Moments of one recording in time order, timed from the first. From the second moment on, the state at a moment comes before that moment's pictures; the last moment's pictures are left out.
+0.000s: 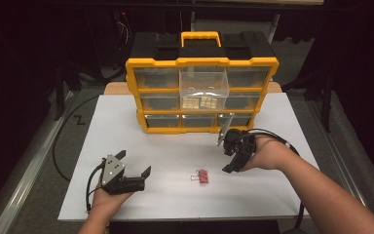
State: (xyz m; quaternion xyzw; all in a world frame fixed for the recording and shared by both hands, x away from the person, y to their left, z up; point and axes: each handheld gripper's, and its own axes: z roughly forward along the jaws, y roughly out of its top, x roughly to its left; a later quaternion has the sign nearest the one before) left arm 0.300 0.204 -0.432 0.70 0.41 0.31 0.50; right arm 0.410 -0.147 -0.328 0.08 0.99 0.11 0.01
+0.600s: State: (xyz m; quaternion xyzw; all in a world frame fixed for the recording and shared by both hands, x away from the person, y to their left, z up) left arm 0.300 0.203 -0.433 0.70 0.41 0.31 0.50; right arm 0.400 -0.144 -0.367 0.08 0.99 0.12 0.00
